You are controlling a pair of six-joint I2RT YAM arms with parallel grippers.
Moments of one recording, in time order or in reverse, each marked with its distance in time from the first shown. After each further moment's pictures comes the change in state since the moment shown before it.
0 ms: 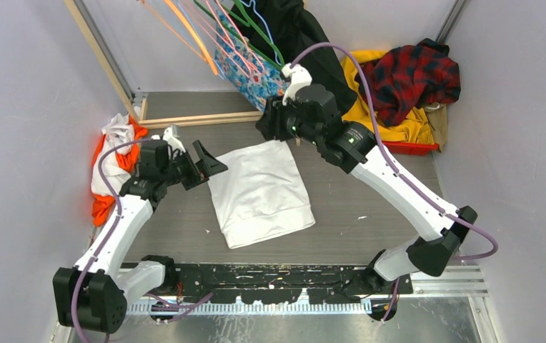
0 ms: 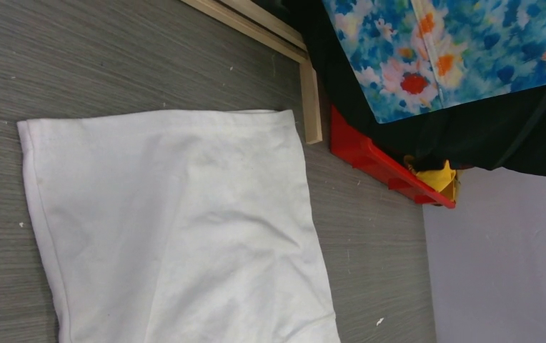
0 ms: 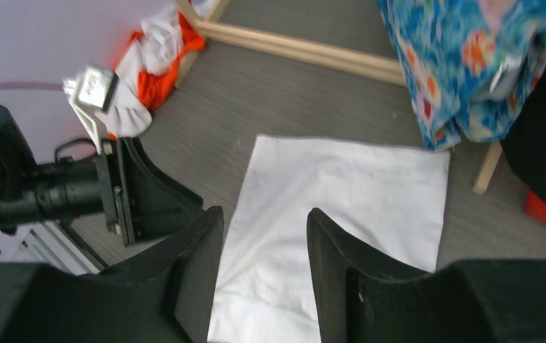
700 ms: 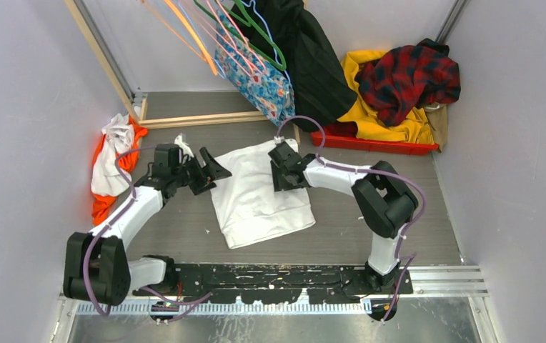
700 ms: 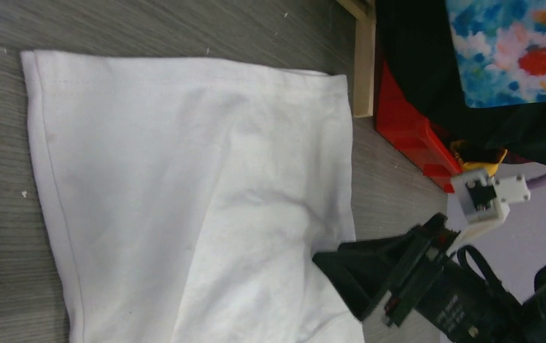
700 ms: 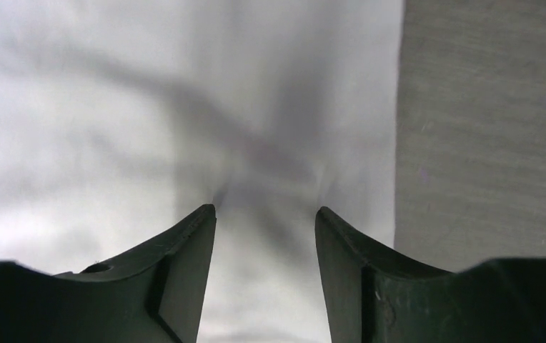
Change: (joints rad) left arm -0.007 0.186 -0.087 0.155 0.018 -0.058; right arm -0.064 0.434 -0.445 0.221 0.181 0.132
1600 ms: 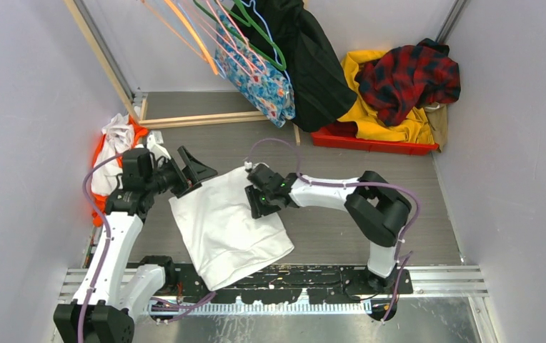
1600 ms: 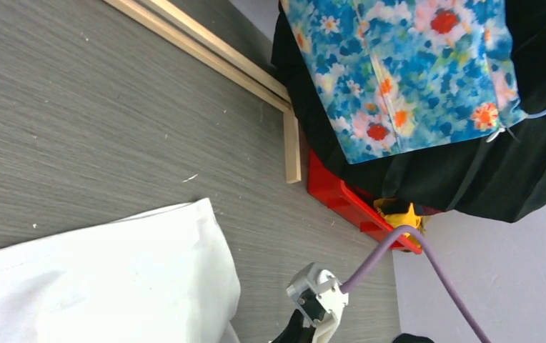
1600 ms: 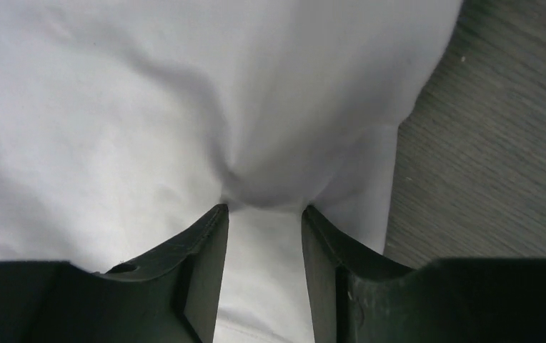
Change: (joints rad) left arm 0.122 -0.379 0.089 -0.329 0.103 0.040; right arm 0.205 -0.078 -0.091 0.065 -0.346 0.020
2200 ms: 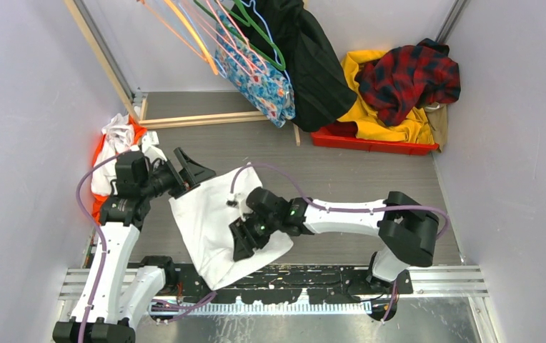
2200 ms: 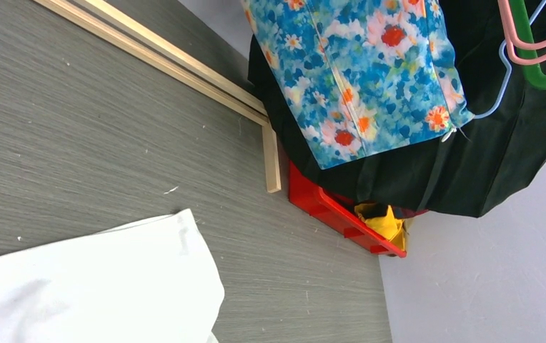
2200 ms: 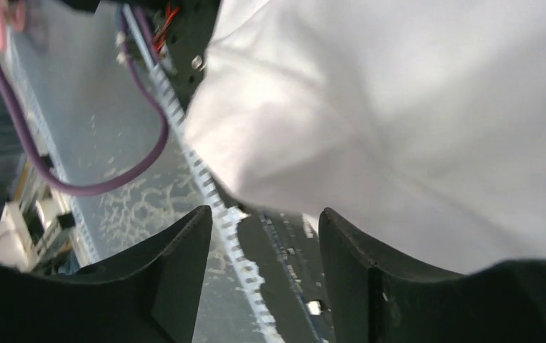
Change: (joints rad) left arm 0.000 -0.079 0.010 -0.026 0.004 -0.002; right arm 0.253 -0.186 -0.137 0.153 -0.381 -0.005
